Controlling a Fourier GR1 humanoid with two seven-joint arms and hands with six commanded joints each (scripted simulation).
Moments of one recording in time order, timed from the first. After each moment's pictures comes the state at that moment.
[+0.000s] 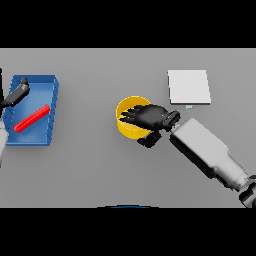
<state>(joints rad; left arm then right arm) -0.39 0.52 -0.02 -1.21 -0.38 0.07 0.44 -0.71 -0.32 0.71 -1.13 0.90 0.47 -0.20</state>
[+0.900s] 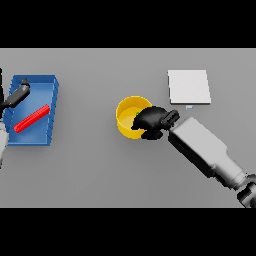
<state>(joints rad) -0.39 0.52 -0.03 -1.22 -0.40 0.07 0.44 -0.72 -0.31 0.70 -1.11 0.84 0.58 -0.16</state>
